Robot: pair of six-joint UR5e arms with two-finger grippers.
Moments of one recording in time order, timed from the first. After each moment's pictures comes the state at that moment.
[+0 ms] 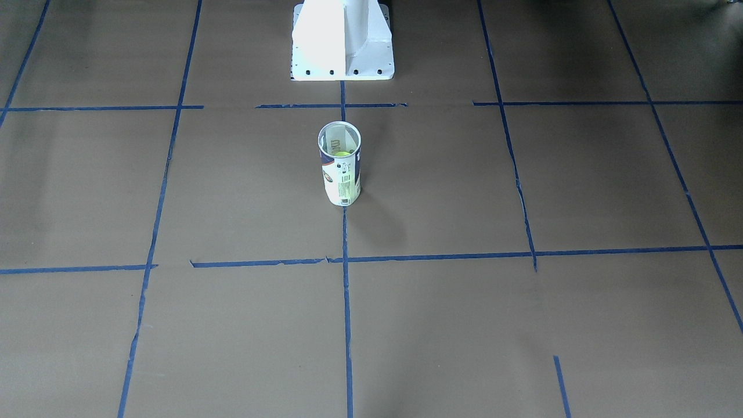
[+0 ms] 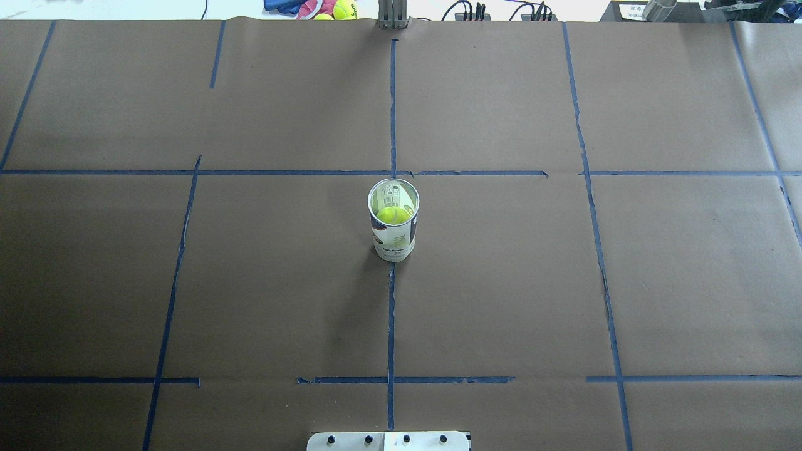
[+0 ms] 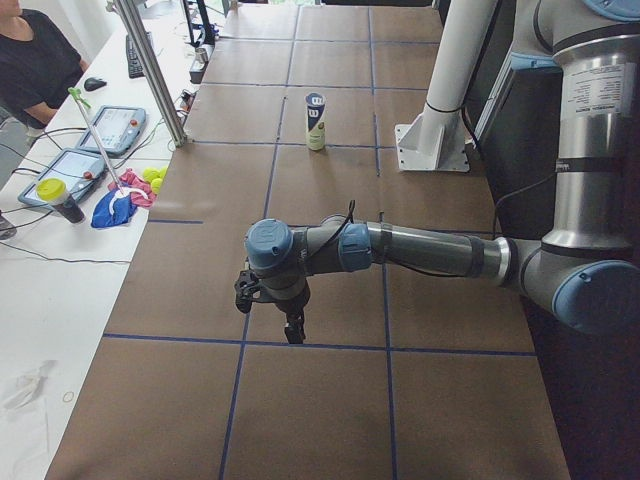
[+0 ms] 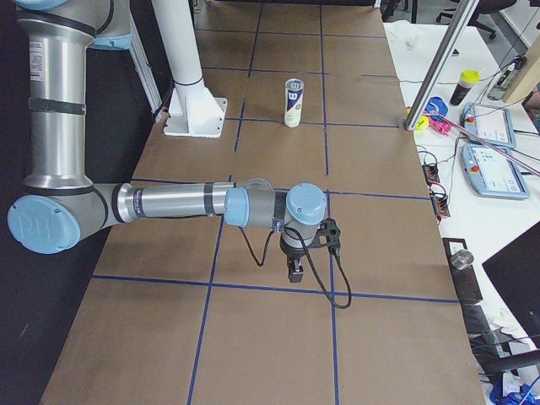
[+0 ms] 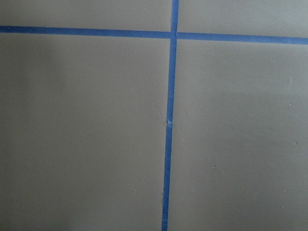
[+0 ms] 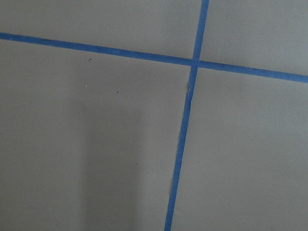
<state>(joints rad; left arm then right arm) -1.56 -1.51 -1.75 -1.31 -2.37 0.06 1.55 -1.65 1.75 -1.71 2.38 -0.16</state>
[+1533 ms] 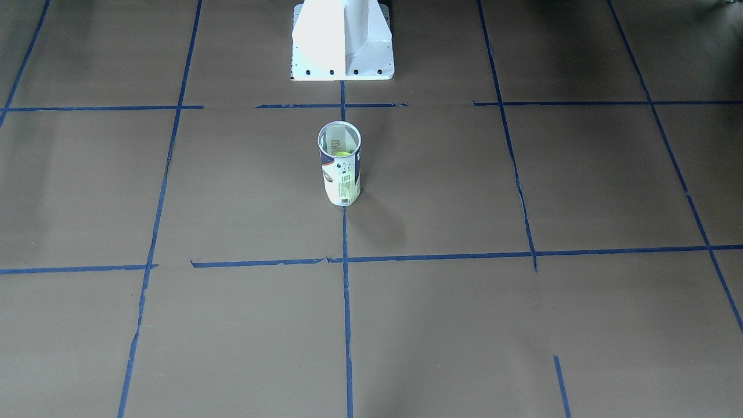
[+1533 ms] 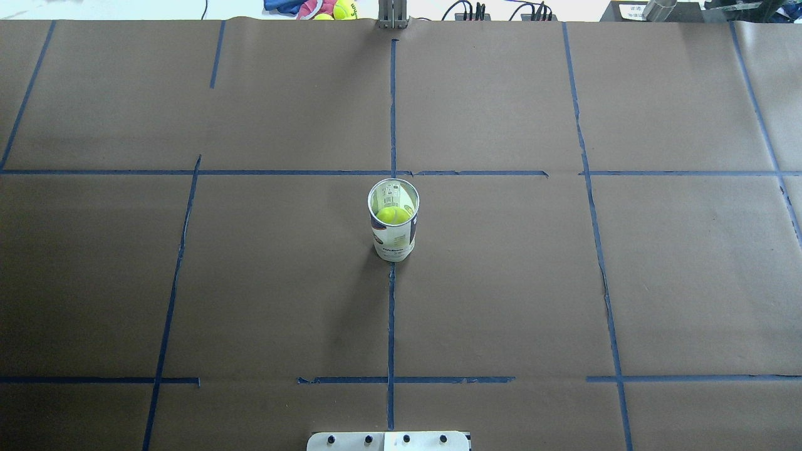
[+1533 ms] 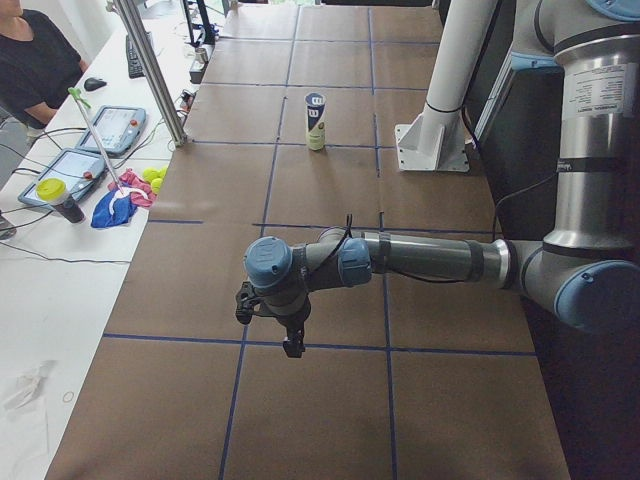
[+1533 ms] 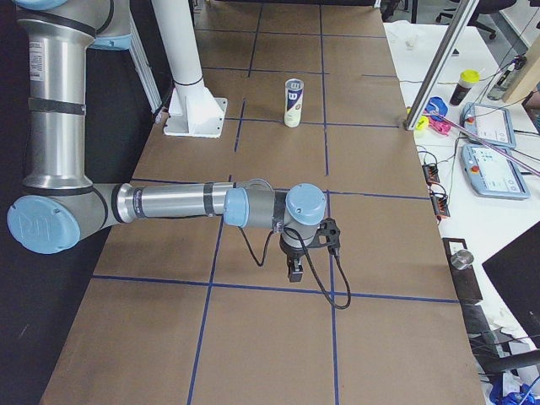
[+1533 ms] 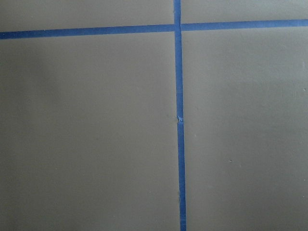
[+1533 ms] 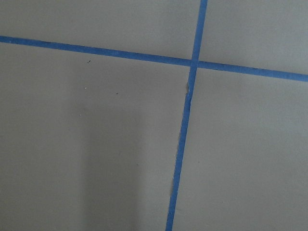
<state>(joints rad) -1.57 -1.51 -1.69 -1.34 -2.37 0.17 1.55 -1.65 1.75 -1.71 2.38 -0.15</state>
